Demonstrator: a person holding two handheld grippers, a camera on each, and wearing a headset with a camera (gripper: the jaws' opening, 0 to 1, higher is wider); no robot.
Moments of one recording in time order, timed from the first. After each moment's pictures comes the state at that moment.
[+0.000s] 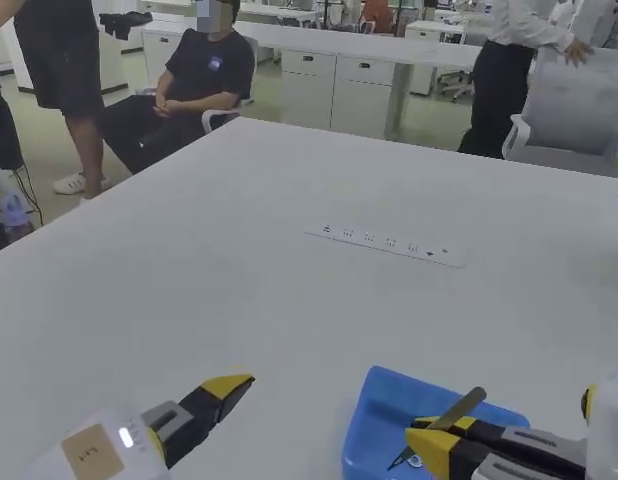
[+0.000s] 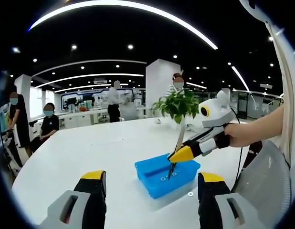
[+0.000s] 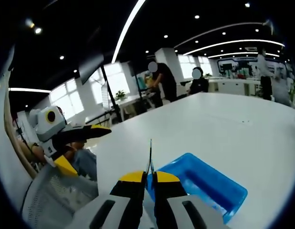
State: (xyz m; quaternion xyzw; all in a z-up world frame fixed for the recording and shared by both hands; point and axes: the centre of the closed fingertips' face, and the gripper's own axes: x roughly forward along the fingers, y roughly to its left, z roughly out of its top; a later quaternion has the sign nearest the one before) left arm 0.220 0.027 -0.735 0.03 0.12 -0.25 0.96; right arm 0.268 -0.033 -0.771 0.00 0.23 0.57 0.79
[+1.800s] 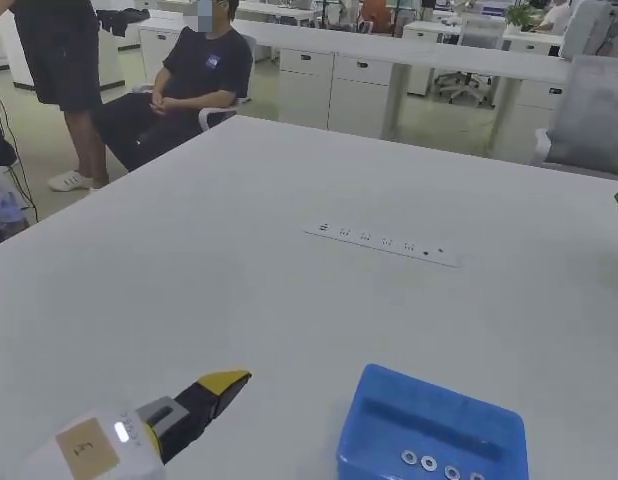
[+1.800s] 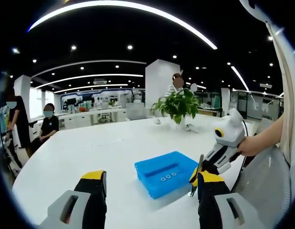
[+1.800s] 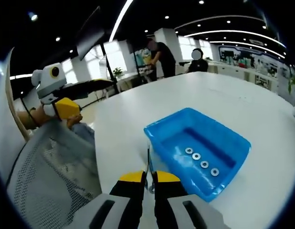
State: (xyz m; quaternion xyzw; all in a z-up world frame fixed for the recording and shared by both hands) left arm 0.219 0.026 -0.735 0.04 0.12 -0.25 0.96; right arm 0.226 -0.074 -0.833 -0.09 0.30 0.55 0.77
